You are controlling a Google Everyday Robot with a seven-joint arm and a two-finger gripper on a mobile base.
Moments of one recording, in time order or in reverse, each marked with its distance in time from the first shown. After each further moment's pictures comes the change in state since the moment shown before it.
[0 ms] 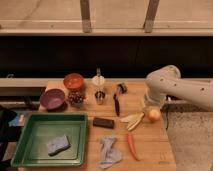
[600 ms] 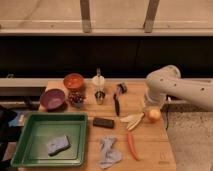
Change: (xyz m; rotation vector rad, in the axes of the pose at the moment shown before) arm 0.000 0.000 0.000 0.000 0.000 0.000
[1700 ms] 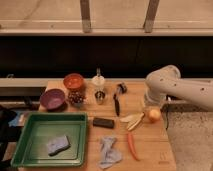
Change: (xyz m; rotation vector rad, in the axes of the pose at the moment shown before) arm -0.003 -0.001 0.001 -0.002 -0.004 0.004
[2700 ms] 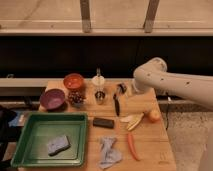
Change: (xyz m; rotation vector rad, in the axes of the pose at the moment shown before) arm -0.099 0.073 -0.030 -0.041 -0.249 -0.125
